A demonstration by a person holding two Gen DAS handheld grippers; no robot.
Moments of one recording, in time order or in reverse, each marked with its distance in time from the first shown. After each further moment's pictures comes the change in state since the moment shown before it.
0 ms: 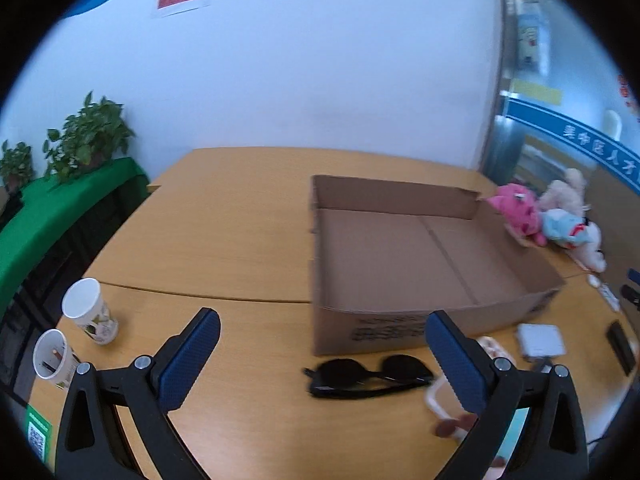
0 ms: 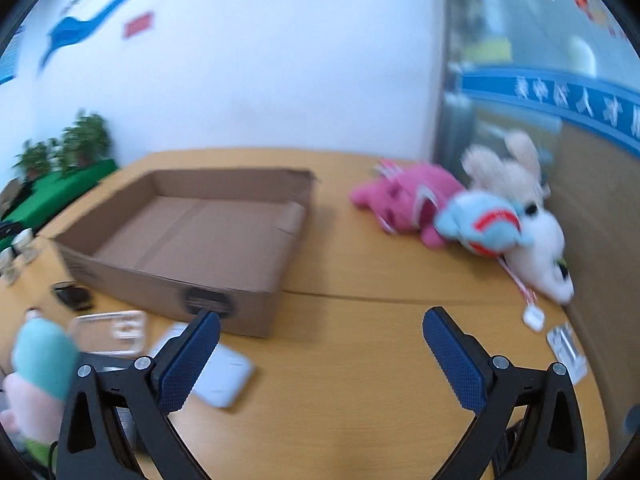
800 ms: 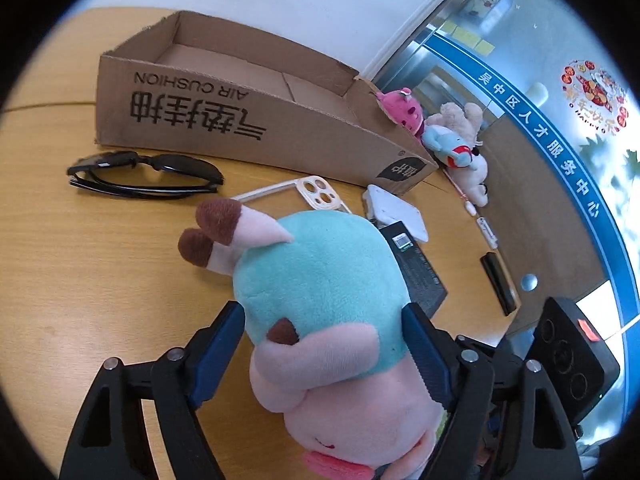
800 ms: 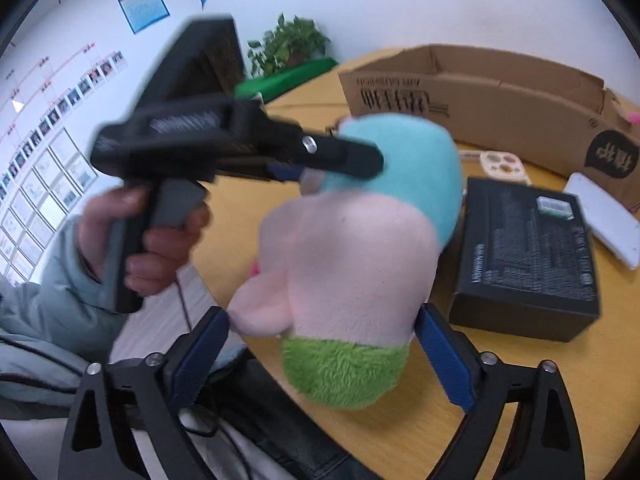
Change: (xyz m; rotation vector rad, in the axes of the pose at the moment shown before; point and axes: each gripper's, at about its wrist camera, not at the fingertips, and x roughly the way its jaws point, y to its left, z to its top) left arm 0.038 -0.070 -0.111 -0.167 0.346 -0.458; right arm -0.019 0.235 -0.118 -0.142 0.345 0.736
